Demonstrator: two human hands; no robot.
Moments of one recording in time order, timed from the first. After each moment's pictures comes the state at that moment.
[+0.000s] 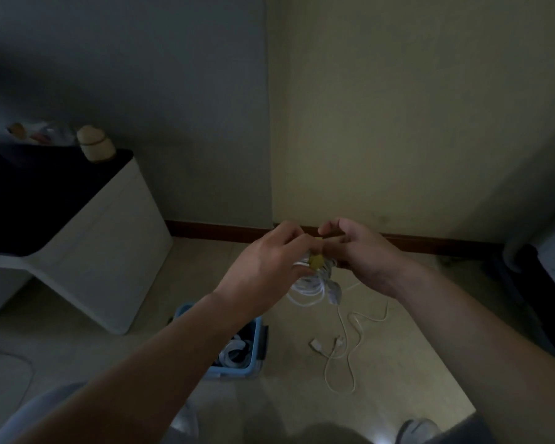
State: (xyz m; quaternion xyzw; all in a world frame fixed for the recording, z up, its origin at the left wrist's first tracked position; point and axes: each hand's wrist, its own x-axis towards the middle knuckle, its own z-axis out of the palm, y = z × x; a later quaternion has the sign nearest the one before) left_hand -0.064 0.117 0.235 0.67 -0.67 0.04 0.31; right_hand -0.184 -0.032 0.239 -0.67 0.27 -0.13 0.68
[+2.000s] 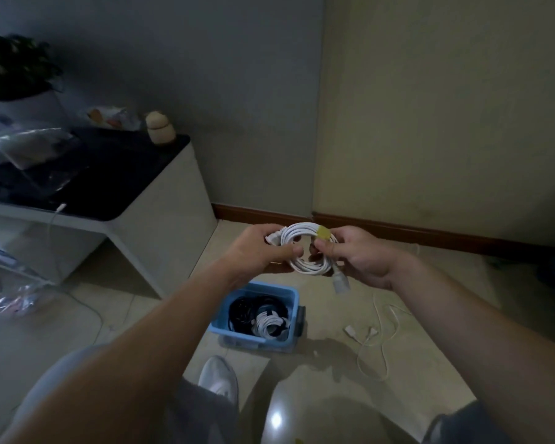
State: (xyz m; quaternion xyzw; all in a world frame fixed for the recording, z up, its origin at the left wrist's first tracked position) left_hand -0.016 0.189 0.223 0.66 -0.29 -0.43 0.55; right_hand -0.148 0.024 0.219 -0.65 0.21 0.02 0.73
